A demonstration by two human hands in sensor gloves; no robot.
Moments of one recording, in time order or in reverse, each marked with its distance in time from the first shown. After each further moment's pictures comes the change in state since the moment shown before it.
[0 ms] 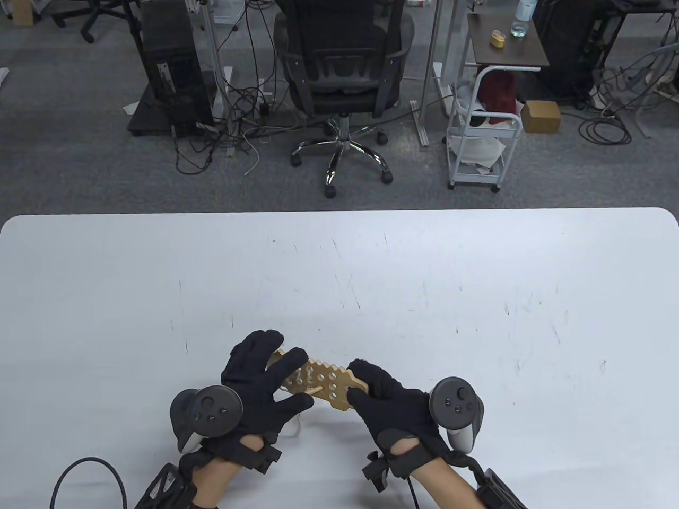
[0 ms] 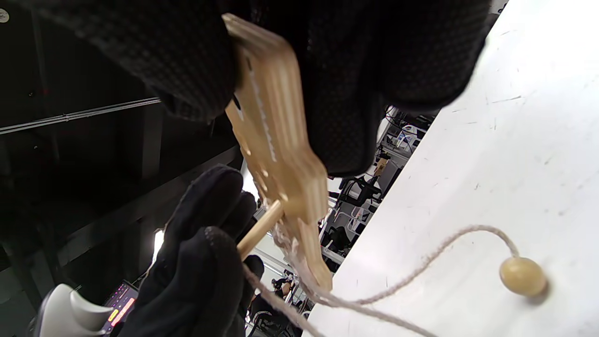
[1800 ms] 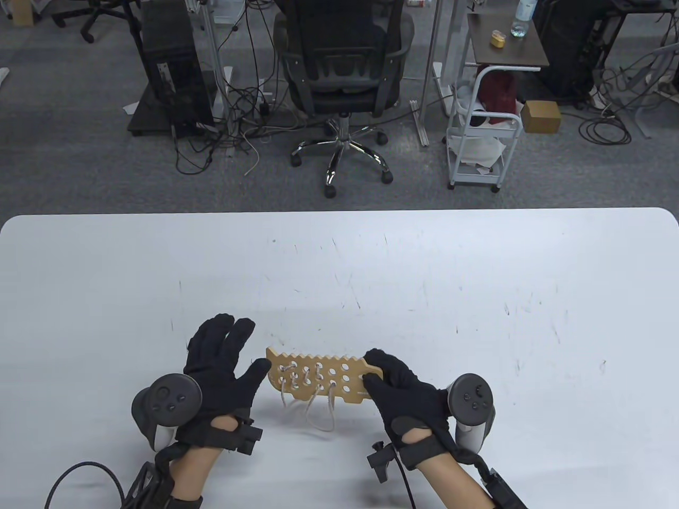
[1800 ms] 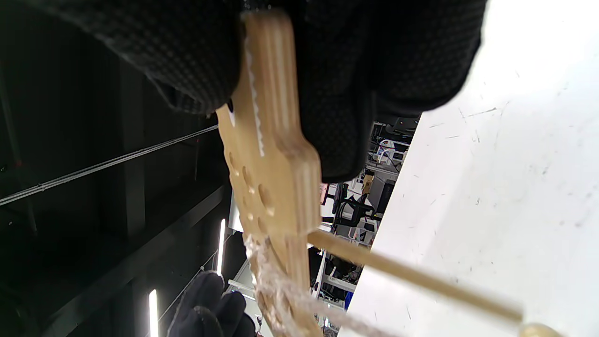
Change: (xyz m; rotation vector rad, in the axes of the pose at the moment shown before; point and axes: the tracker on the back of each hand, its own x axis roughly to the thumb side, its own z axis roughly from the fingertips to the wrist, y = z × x) left_hand -0.035 0.042 0.002 0.202 0.190 0.092; right_hand -0.009 -0.019 -0.001 -0.128 0.109 -0.158
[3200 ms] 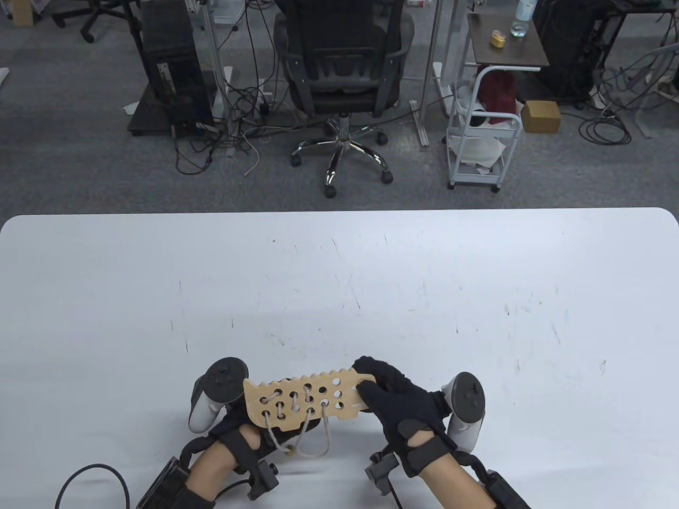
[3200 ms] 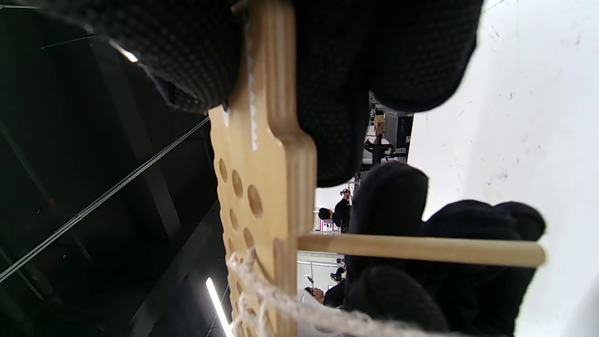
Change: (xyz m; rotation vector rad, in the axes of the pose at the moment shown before) left_hand -0.003 -0.094 0.013 -0.808 0.131 0.471; right_hand 0.001 0.015 0.004 0.144 0.061 -0.276
